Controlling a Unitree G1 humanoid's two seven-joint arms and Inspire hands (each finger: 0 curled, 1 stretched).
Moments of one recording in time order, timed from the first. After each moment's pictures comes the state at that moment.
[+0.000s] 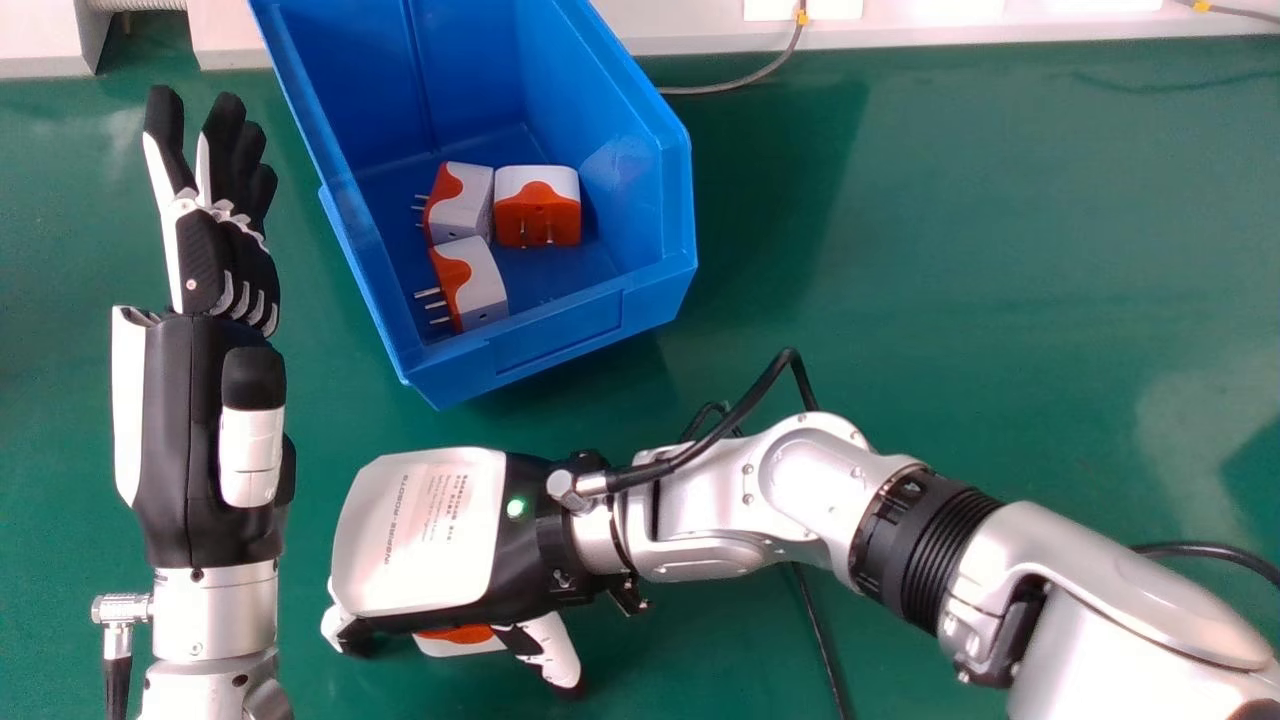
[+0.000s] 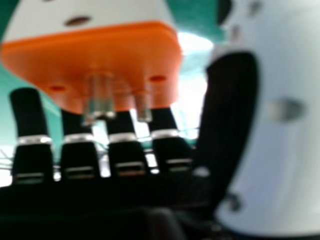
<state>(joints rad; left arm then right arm) -0.09 0.14 0.21 0.58 -0.24 -1.13 -0.28 -0.95 -0.06 1.07 0.89 -1.10 -0.65 -0.17</state>
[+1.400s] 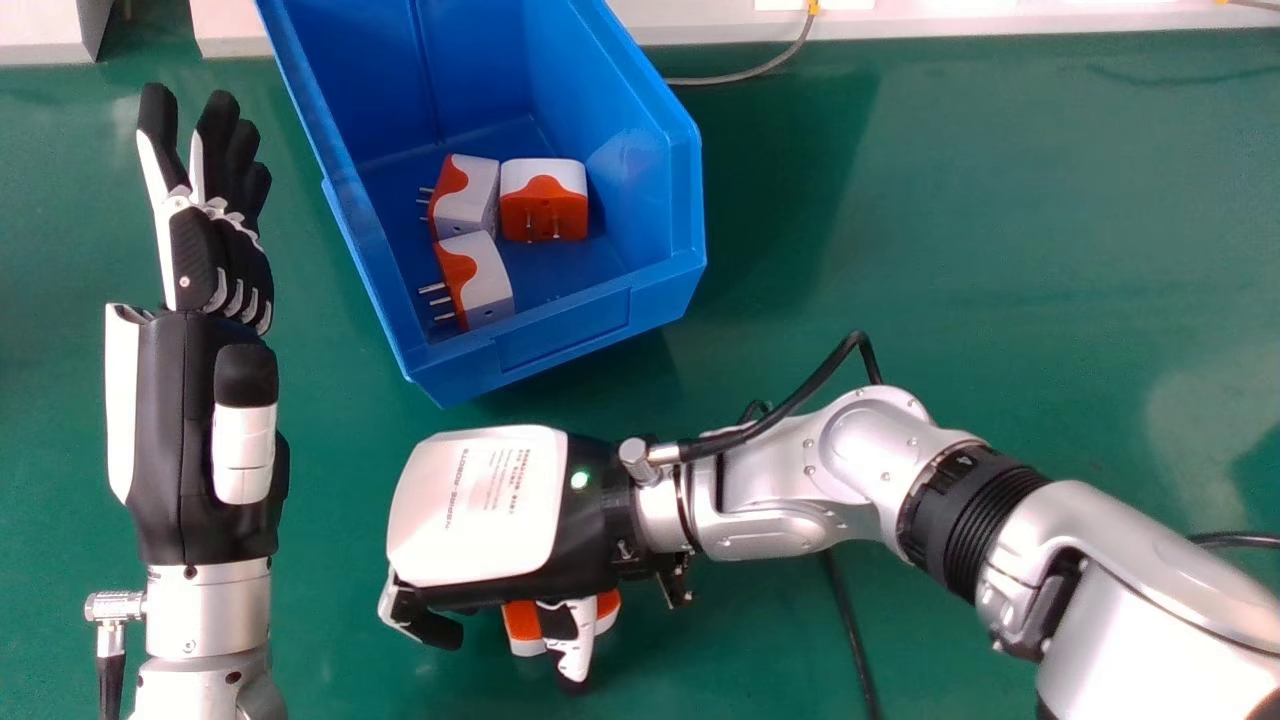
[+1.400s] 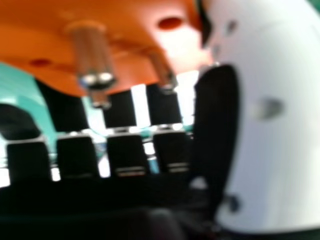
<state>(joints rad) -0.09 0.15 0.22 0.59 -0.25 -1.12 -0.29 -0.96 -0.13 1.01 0.97 -1.07 -0.80 -0.27</state>
